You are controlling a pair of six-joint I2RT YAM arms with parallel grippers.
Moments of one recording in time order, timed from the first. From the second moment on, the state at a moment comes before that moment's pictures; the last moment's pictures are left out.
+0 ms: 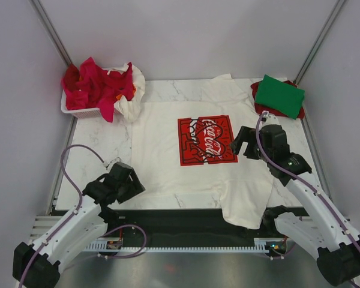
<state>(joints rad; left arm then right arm) -0.50 0.67 0.41 -0.77 -0.10 -0.88 0.34 0.89 0.81 -0.52 0.02 0.52</state>
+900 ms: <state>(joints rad) -0.69 0.87 0.44 -0.84 -0.23 -1.14 0.34 0.98 0.77 -0.53 0.02 0.45</state>
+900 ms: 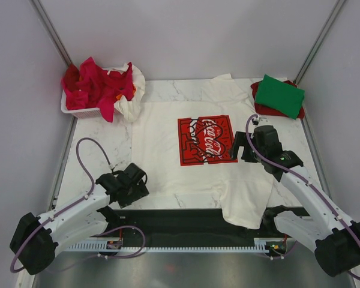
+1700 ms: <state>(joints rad) -0.69 0.90 0.43 -0.77 -0.38 -1.19 0.34 0.99 0.75 -0.52 0.04 0.44</state>
